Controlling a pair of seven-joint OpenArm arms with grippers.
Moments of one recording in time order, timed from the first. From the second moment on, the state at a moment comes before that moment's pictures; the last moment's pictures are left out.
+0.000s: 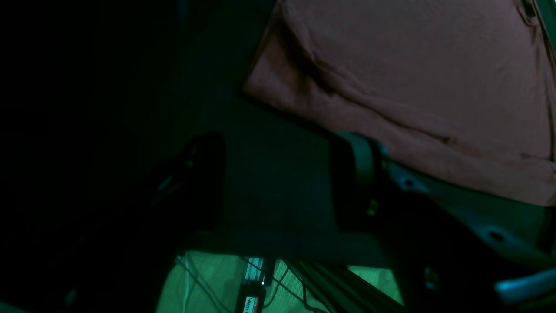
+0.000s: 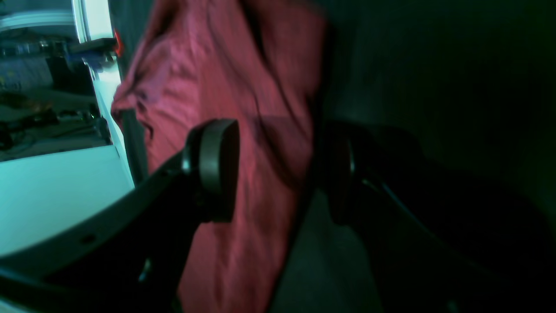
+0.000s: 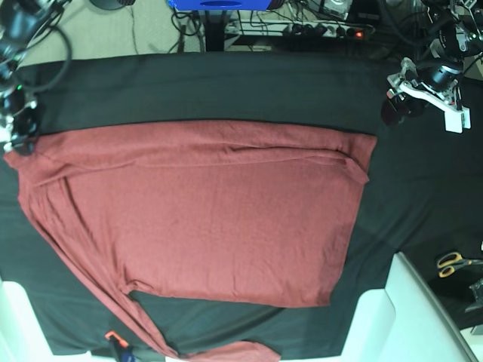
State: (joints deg) left arm 28.8 -9.2 -38.8 102.1 -44.3 -22.0 49.6; right arm 0.2 11.9 52.2 46.1 56.8 17.0 -37.8
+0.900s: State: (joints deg) left arm 22.3 -9.6 -39.0 85.4 -43.9 -24.2 49.2; right arm 4.6 12.4 52.5 42.1 55.1 15.8 -40.0
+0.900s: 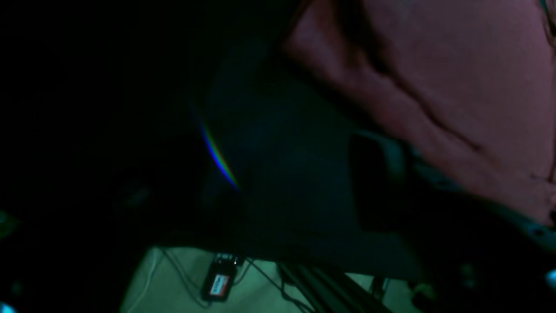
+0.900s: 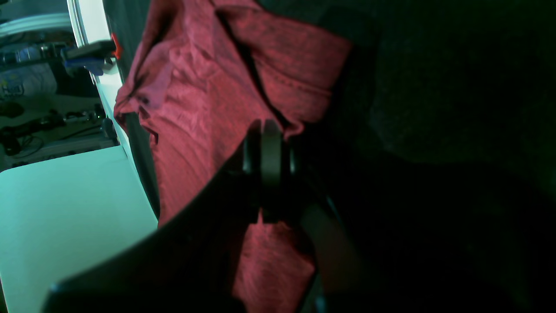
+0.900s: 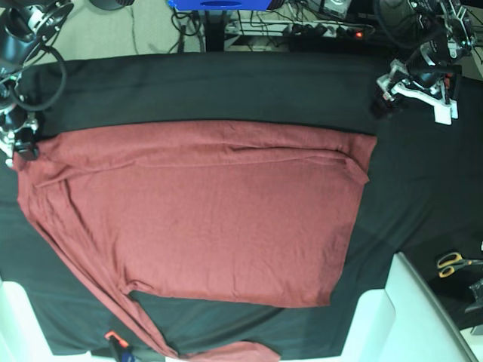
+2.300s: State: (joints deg) left arm 3.9 -7.7 -36.0 64.4 -38.8 -25.5 42.5; right arm 4.6 12.7 52.5 42.1 55.1 15.7 -41.1
